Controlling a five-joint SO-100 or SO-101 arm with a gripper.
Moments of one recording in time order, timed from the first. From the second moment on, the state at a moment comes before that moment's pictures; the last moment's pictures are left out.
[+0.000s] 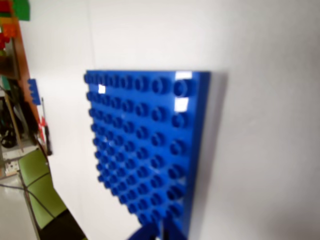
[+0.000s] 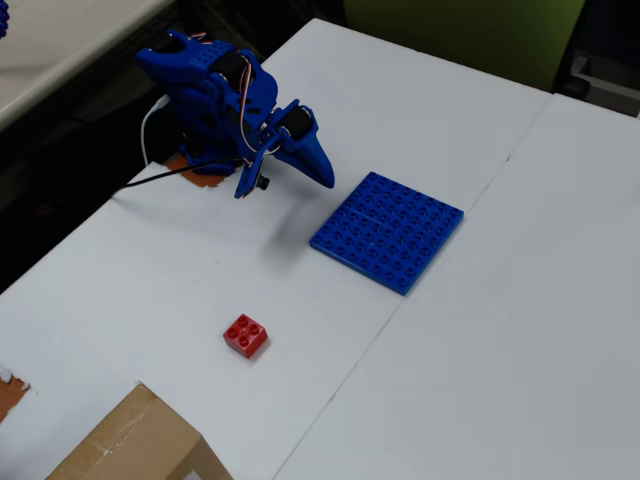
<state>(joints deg) -0.8 189.0 179.3 42.3 -1.7</state>
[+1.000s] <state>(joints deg) -0.5 158.5 153.4 43.5 -43.2</state>
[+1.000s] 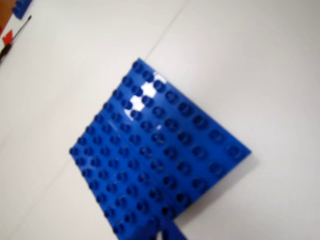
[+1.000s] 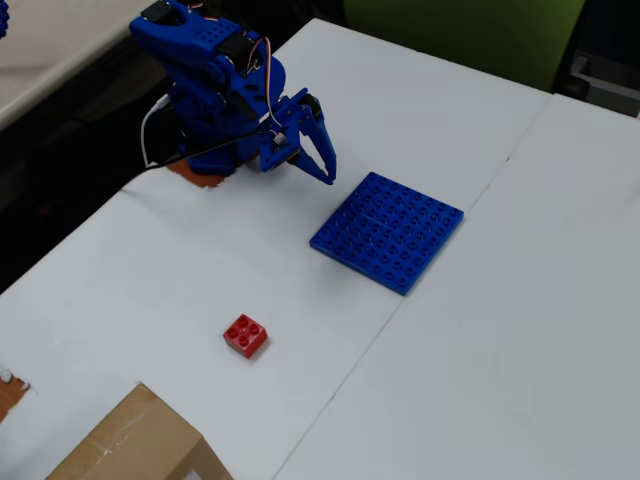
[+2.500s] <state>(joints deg) 36.6 67.3 56.1 81.7 -127.3</state>
